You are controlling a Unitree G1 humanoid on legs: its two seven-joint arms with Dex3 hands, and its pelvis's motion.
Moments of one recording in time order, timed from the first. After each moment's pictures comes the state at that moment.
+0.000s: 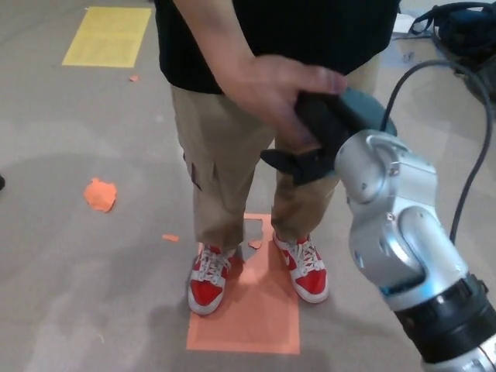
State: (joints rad) left_arm -0.16 0.57 -0.14 1.30 0.30 -0.16 -0.08; right_arm -0.71 -0.07 0.37 0.16 -0.90 0.59 0.36
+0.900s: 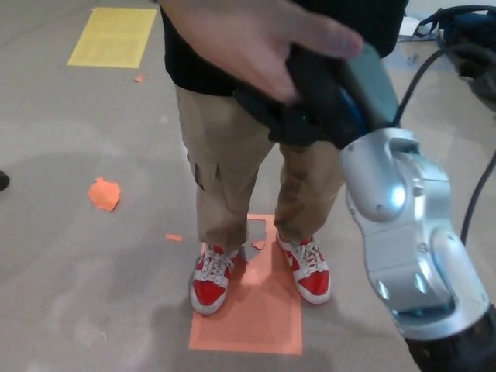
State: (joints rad) left_arm -0.15 0.57 -0.15 1.30 0.30 -0.16 -0.09; right_arm -0.62 -0.03 0.33 -0.24 -0.82 0.39 0.16
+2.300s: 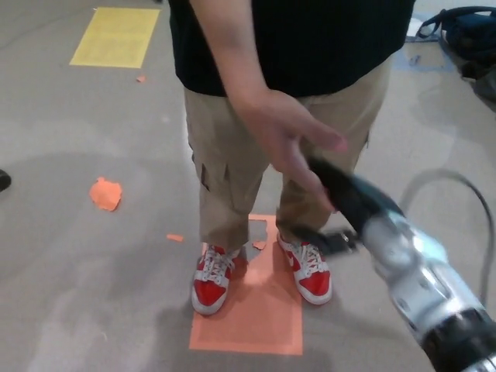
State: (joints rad) left_arm -0.17 0.57 -0.18 1.30 0.31 -0.16 -0.09; right_arm -0.58 -0.15 0.24 0.70 -0.59 0.18 0.12
